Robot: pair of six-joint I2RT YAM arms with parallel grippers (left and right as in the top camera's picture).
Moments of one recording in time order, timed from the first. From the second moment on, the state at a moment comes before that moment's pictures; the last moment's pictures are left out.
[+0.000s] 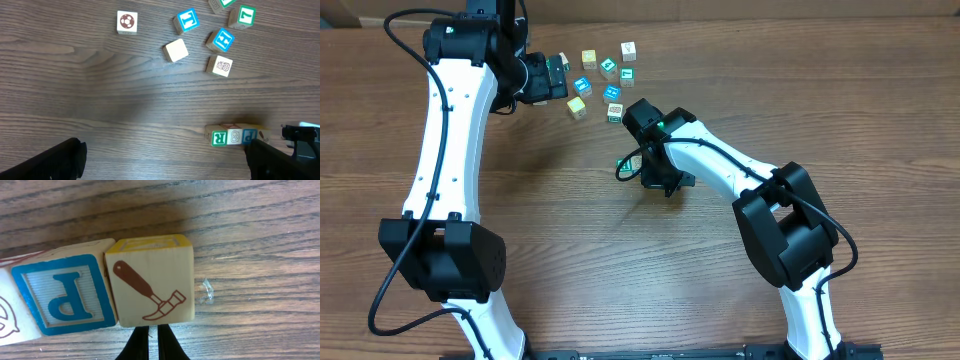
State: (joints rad) left arm -0.07 1.98 2.07 -1.30 0.08 -0.26; right arm 0.61 2.19 1.64 -0.98 0.10 0.69
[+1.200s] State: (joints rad) left arm -0.07 1.98 2.07 -1.30 0.08 -0.26; right arm 0.61 2.19 1.64 -0.97 0.12 0.69
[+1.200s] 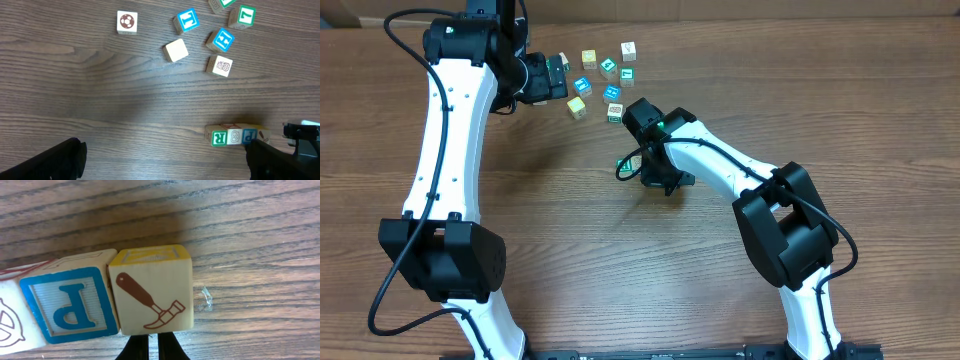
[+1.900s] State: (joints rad) left arm -0.07 1.98 2.07 -1.30 0.08 -0.26; right arm 0.61 2.19 1.64 -0.96 0.12 0.69
